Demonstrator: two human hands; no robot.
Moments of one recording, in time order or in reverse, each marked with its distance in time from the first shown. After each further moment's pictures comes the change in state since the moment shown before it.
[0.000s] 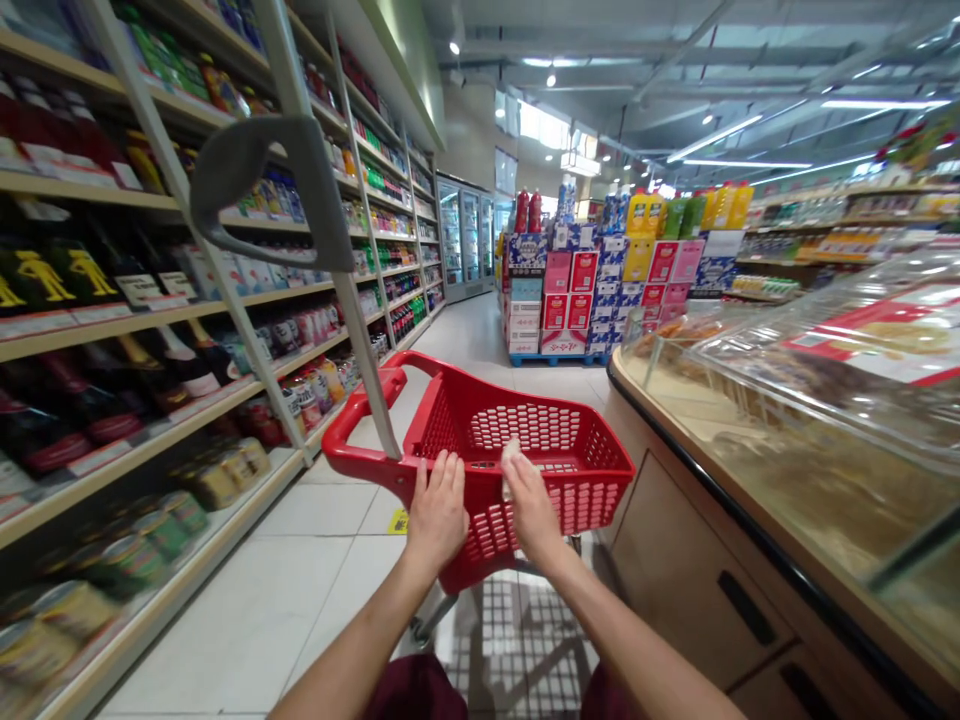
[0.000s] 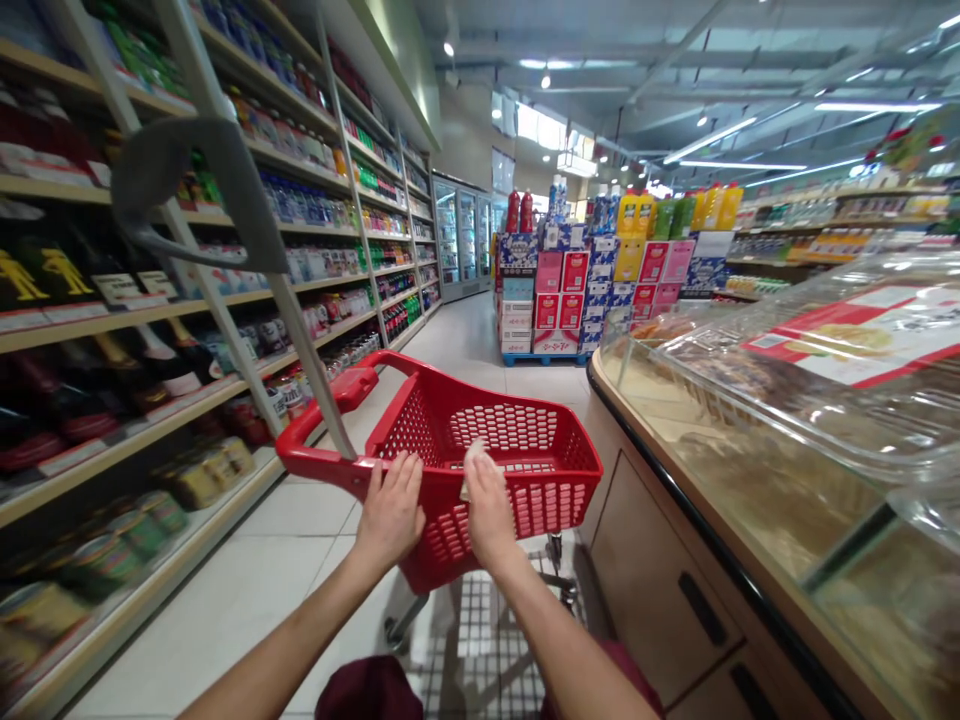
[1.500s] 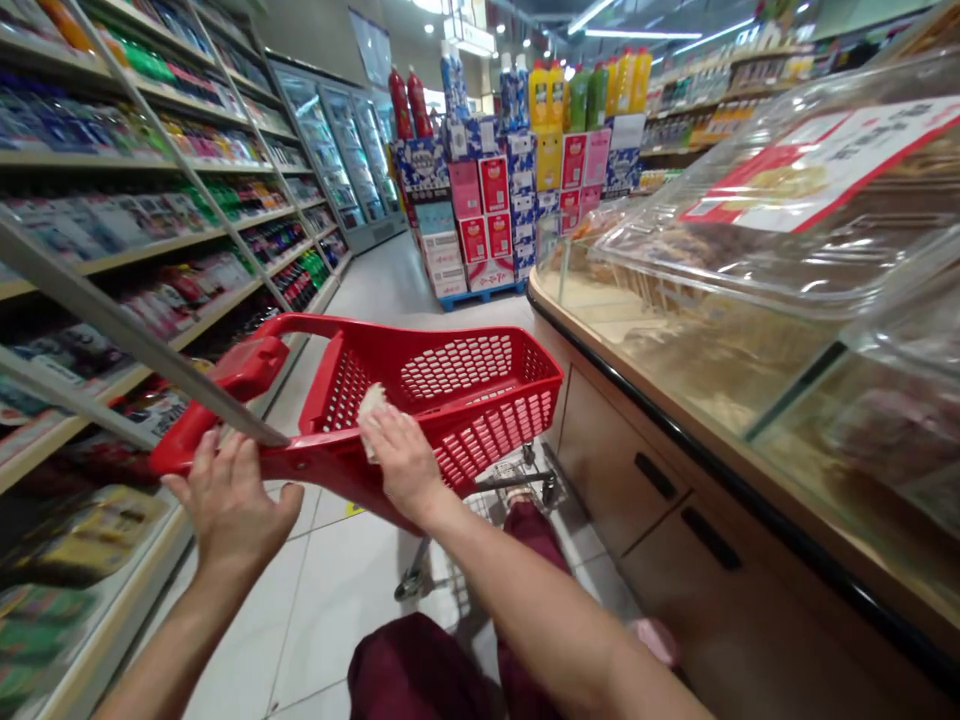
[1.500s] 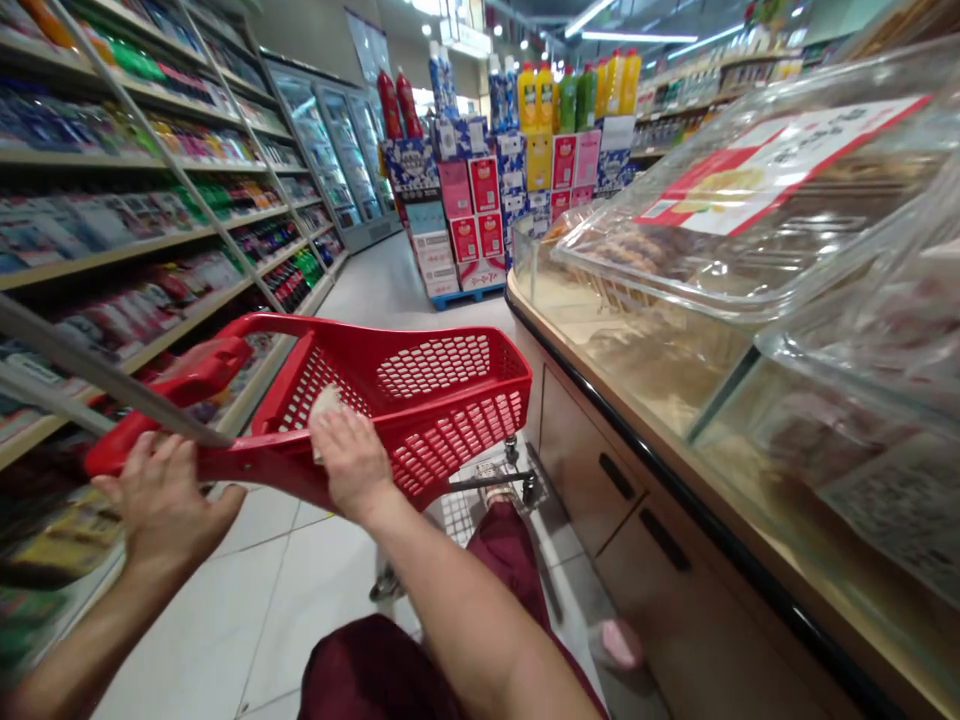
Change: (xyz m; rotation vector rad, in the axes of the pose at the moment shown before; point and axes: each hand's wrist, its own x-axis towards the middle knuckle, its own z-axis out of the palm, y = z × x) left_hand 0.026 -0.060 0.007 -0.072 0.256 -0.150; right_hand 0.043 -0.055 0.029 -0.008 -0.055 0.082
